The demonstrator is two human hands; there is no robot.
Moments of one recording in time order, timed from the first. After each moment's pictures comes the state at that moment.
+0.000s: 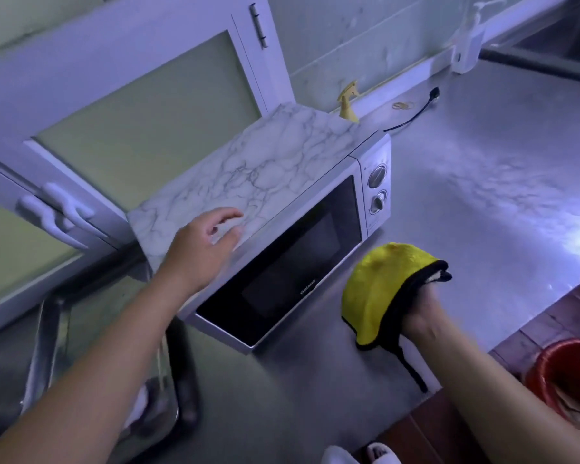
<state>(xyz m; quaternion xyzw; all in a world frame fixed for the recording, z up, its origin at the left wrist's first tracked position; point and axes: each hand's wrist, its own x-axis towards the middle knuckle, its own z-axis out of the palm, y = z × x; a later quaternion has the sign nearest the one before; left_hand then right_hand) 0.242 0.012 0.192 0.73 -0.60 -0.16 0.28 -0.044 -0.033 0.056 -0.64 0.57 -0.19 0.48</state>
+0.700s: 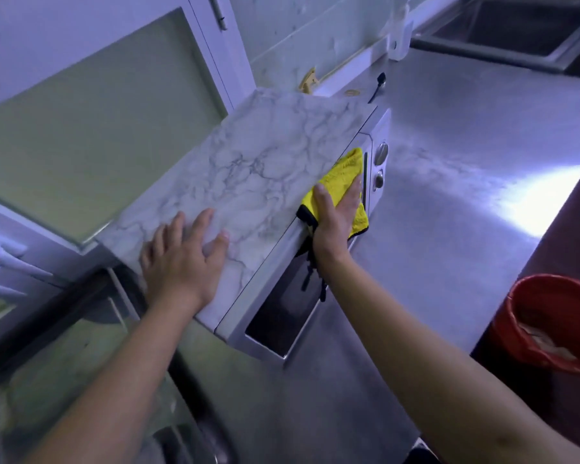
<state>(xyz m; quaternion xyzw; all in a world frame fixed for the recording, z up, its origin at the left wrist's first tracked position) 0.355 -0.017 0.138 0.78 -0.63 0.00 0.06 0.154 -0.073 0.093 -0.32 0.59 -0.61 0.43</state>
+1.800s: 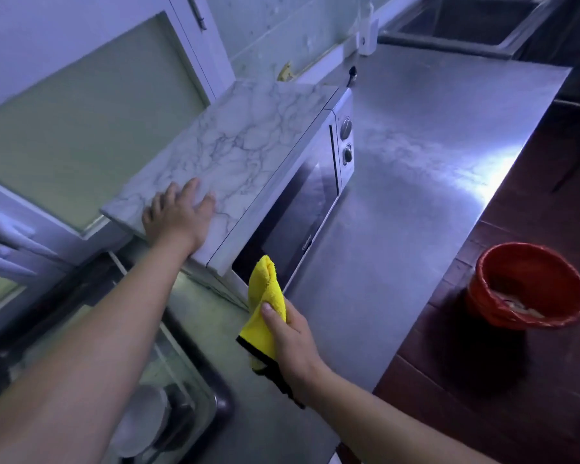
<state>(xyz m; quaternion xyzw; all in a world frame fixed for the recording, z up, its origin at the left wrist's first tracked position) 0.356 -0.020 0.140 0.78 -0.62 -0.03 0.06 0.187 0.175 0.056 -0.34 0.45 -0.48 0.67</state>
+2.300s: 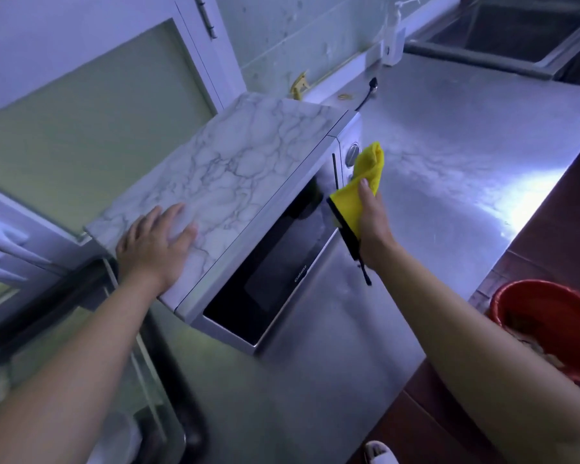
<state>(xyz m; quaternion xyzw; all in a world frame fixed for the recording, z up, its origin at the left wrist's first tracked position) 0.355 -0.022 0.138 0.79 -0.61 -0.01 0.09 0.027 -0.070 0.071 -0.31 0.46 -0.59 0.59</state>
